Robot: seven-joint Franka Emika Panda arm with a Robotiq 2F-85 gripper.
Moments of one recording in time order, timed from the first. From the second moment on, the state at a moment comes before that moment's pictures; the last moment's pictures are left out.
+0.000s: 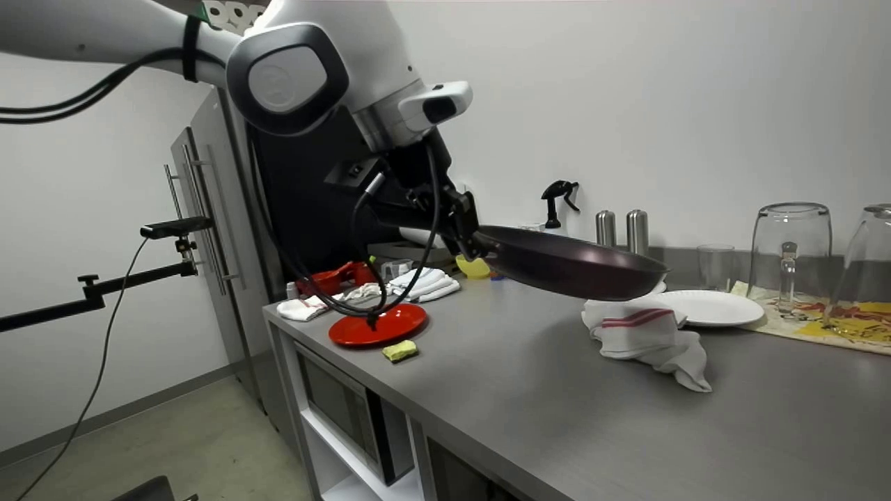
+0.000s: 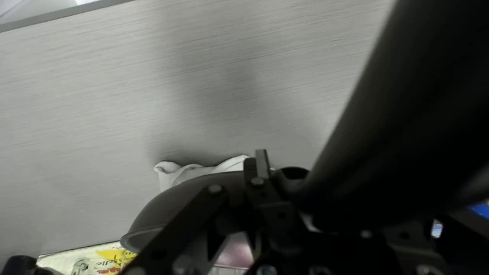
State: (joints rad) arm -0.23 -0.11 -0.28 -2.08 0.20 2.36 -0.36
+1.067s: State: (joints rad) arm -0.23 -0.12 -0.33 -2.08 0.31 2.60 -0.36
